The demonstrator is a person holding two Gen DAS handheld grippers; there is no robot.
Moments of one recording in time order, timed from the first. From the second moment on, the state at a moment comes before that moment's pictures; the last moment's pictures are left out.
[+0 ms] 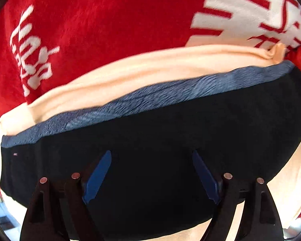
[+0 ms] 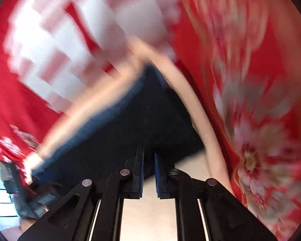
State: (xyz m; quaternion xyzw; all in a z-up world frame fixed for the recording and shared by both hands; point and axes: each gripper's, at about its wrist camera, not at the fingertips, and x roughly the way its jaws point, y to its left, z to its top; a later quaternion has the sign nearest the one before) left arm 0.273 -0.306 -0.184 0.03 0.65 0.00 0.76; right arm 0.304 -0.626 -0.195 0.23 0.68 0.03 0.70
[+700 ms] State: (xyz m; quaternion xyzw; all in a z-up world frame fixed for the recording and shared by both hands) left arm 0.316 -0.240 -0.199 0.00 0.63 0.05 0.77; right arm 0.336 -0.602 -0.170 0.19 0.62 0.03 0.76
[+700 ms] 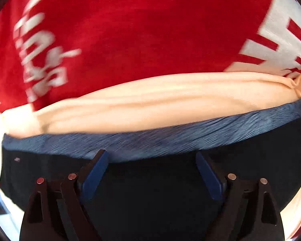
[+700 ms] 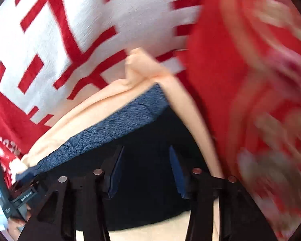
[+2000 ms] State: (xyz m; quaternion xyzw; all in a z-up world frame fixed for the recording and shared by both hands) left arm 0.179 0.115 -0.223 -0.01 0.62 0.09 0.78; right arm 0.170 -0.219 -0.190 0.35 0.68 0.27 0.59
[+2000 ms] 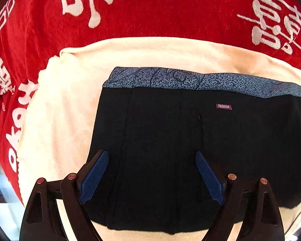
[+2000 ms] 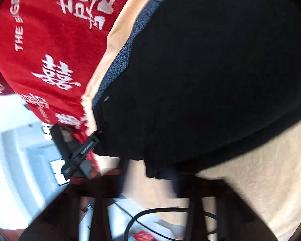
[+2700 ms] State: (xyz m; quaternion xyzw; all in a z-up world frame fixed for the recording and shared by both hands) left arm 0.141 0.148 -0.197 -0.07 0.57 0.09 0.81; right arm 0.235 -0.081 -0.110 0.04 0.65 0.43 0.63
